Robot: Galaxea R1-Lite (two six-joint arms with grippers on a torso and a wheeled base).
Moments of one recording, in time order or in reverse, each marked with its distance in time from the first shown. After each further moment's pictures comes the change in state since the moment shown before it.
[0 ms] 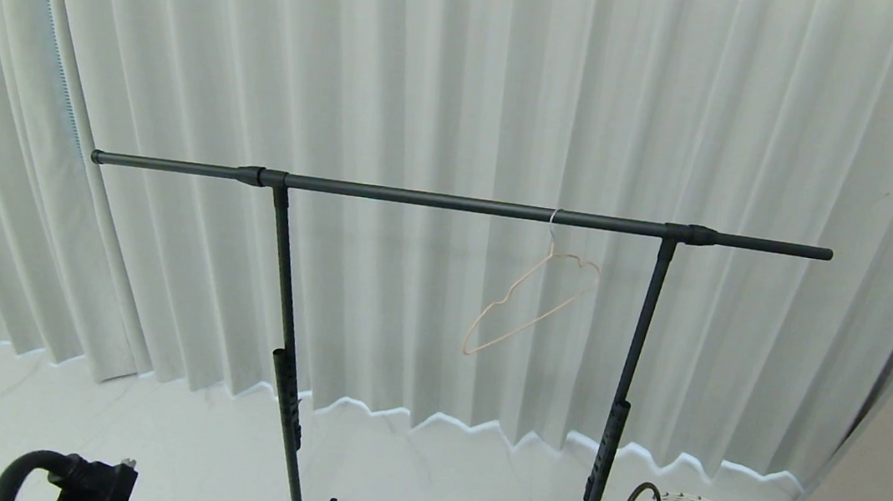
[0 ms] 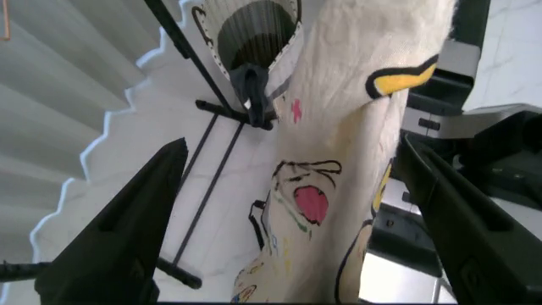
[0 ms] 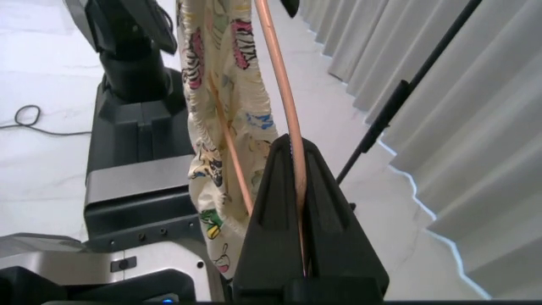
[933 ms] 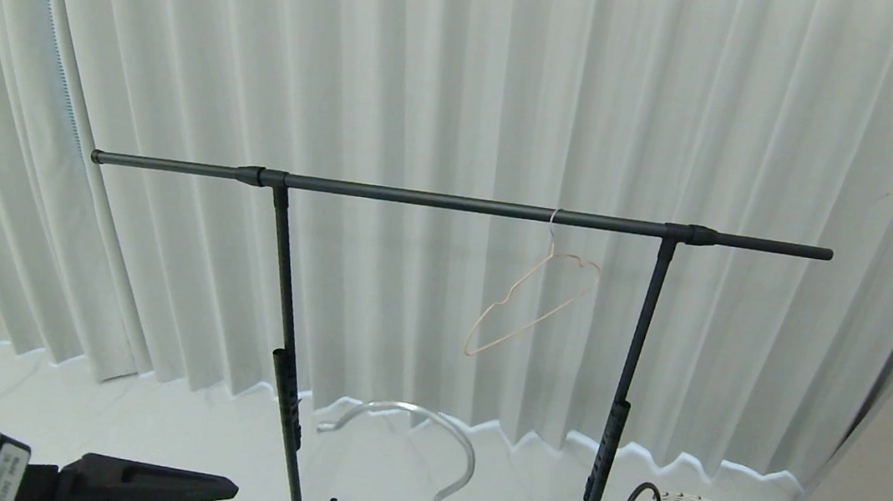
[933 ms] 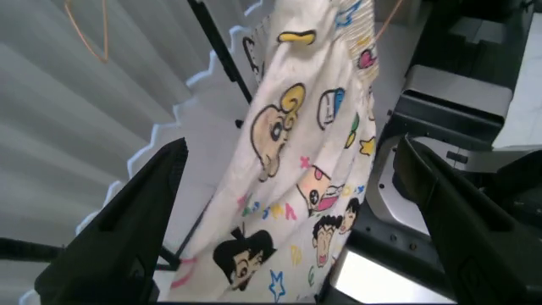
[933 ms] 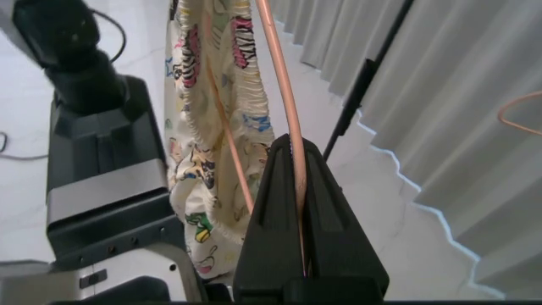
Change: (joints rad) left arm 0.014 -0.110 -0.107 0.110 0.110 -0.020; right arm -0.102 -0.012 0.025 -0.002 -0.012 0.047
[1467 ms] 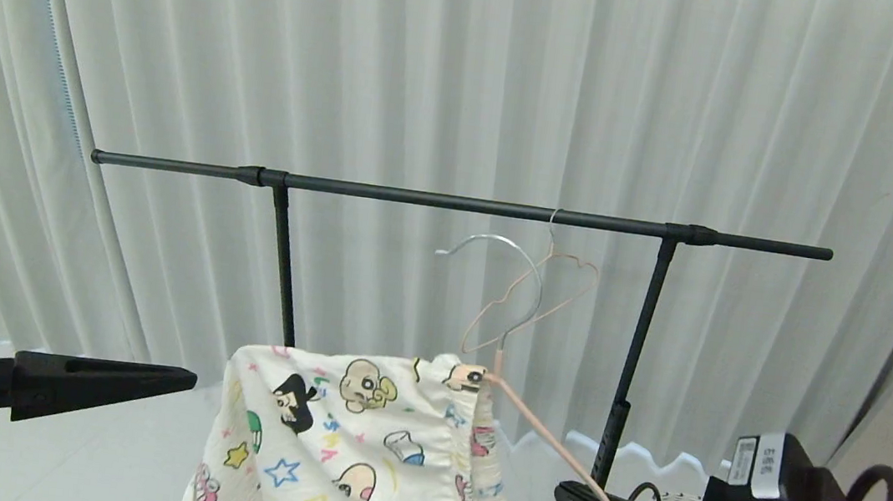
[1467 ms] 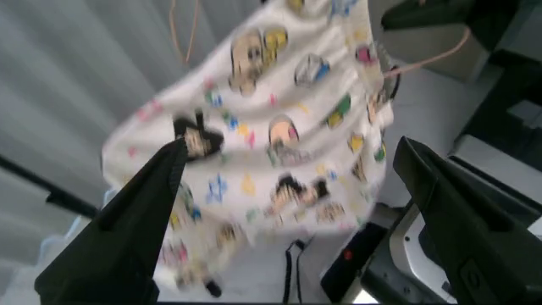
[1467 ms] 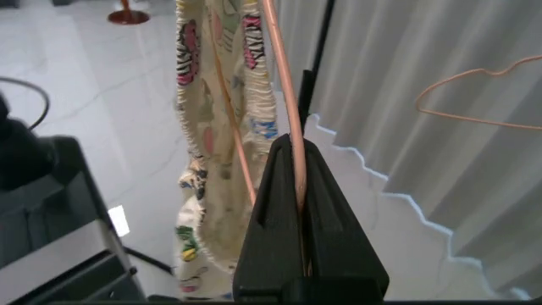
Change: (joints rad) left arm -0.001 0.015 -0.182 0.078 0.223 -0.139; right arm -0.150 0.004 -0.087 0.027 -0.049 0.068
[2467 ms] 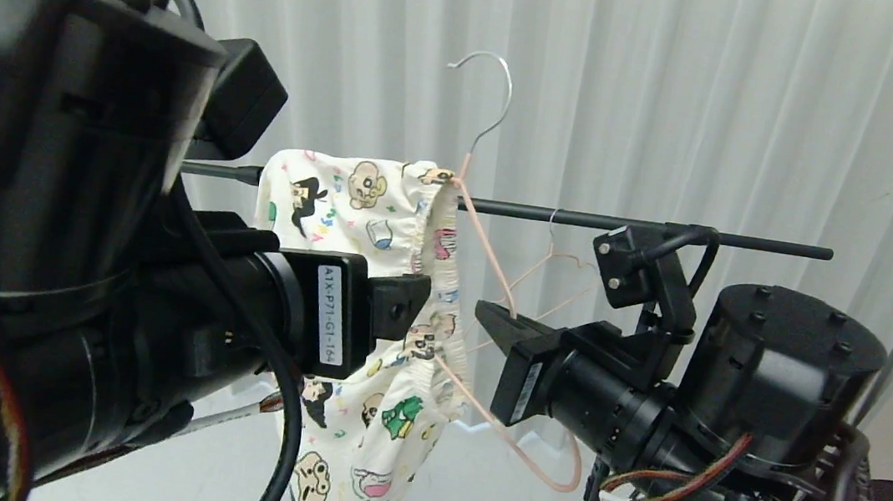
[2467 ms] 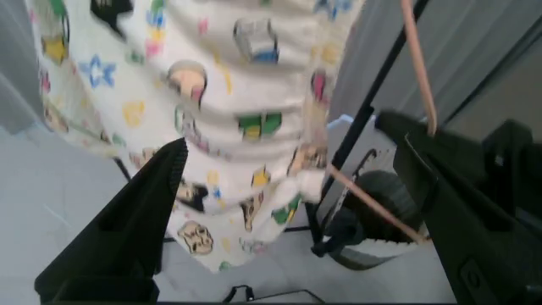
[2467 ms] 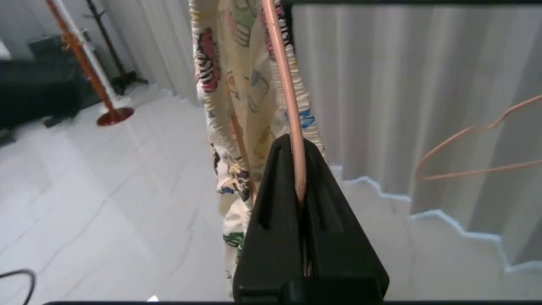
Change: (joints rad) left arm -0.120 0.457 -0.426 0.085 0.621 -0.575; right arm -0.055 0.229 -0.579 0.228 -0.154 0.236
